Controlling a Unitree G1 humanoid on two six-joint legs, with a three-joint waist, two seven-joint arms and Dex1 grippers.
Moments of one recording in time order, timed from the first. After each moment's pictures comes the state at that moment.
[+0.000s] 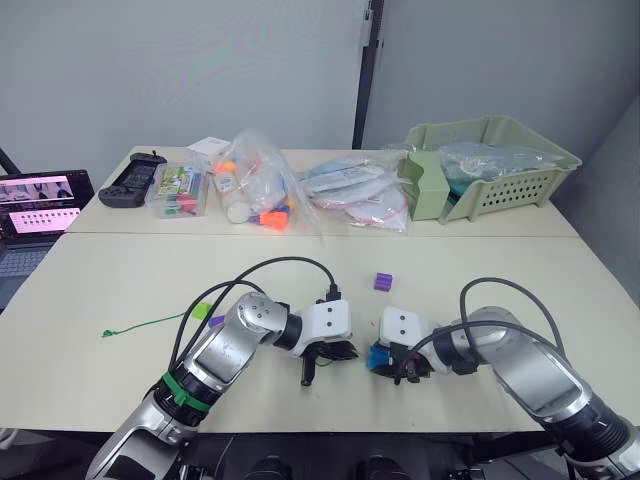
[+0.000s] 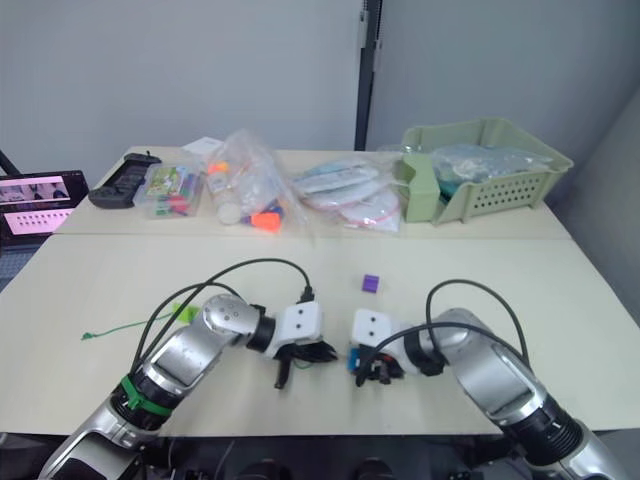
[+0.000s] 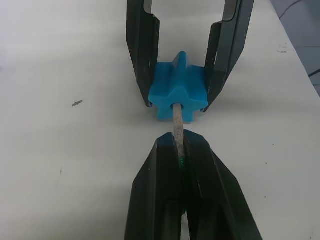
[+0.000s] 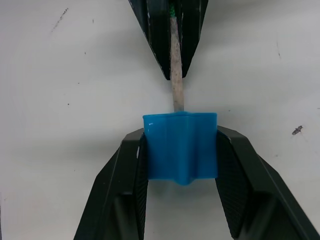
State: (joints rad) left arm -0.55 0.43 -0.47 -0.14 -0.02 0.51 -1.15; right arm -0.40 -0.77 0.39 -0.43 0.06 0.78 1.08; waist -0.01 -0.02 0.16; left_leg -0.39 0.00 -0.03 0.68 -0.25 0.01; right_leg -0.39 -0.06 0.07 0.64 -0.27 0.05
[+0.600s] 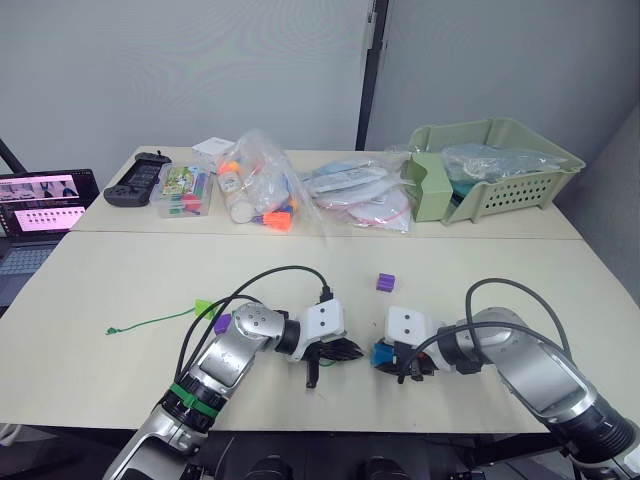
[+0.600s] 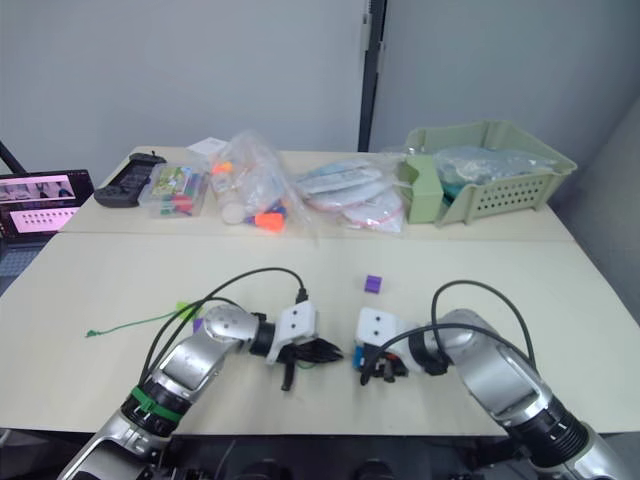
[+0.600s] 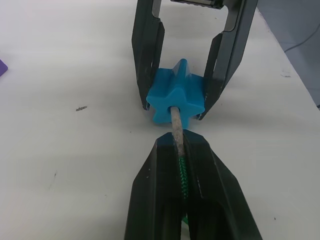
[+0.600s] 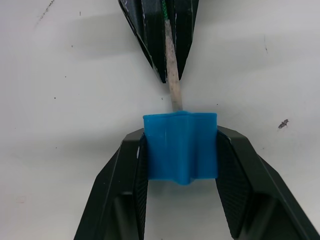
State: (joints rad) left arm -0.50 0.36 -0.42 0.01 -0.07 0.33 -1.15; right arm -0.39 -0.79 0.38 -0.42 0.06 0.74 1.07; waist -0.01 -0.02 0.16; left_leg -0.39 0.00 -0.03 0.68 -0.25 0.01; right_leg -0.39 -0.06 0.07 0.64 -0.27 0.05
